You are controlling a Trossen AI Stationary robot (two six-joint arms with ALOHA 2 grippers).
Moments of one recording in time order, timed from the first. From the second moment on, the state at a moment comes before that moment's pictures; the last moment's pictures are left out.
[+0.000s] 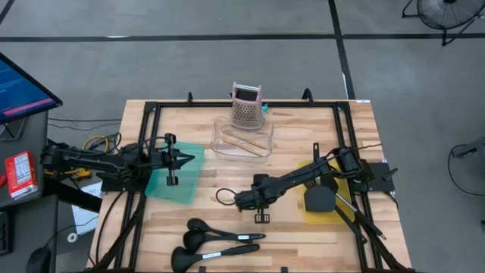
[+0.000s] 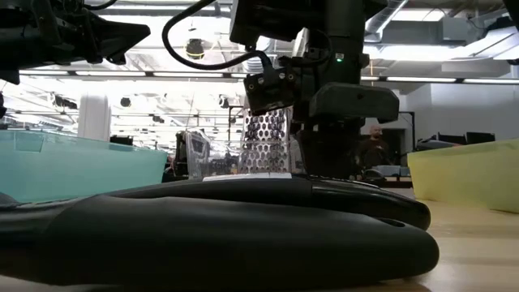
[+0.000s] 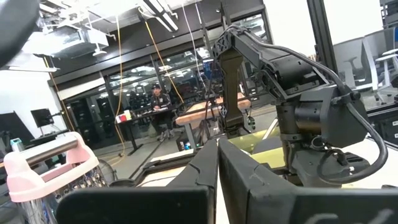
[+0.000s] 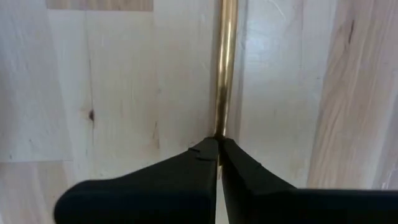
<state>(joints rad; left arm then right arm) -0.03 0.44 0.01 0.65 -0.08 0.30 0.29 2.17 1.58 -0.90 0.10 0.27</state>
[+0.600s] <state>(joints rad) -0.03 0.44 0.01 0.66 -0.08 0.30 0.30 2.08 1.58 -0.91 0.13 0.29</state>
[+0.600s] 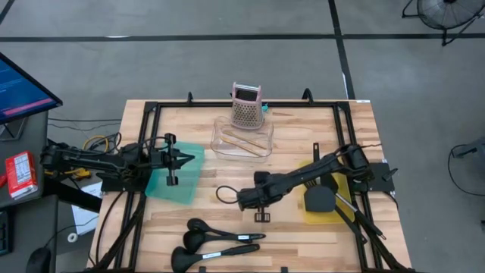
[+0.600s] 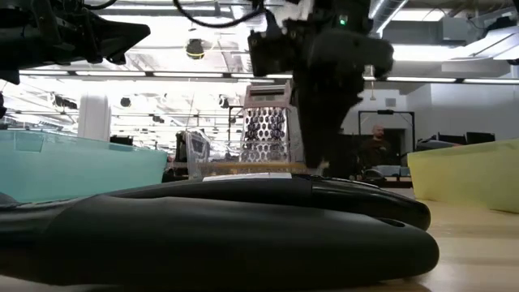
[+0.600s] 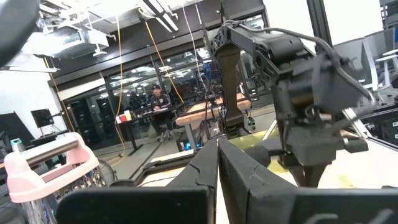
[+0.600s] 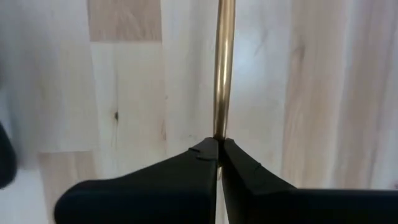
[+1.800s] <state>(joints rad) -0.03 0.44 0.01 0.66 -0.08 0.30 0.42 1.78 1.58 -1.08 0.29 0.67</state>
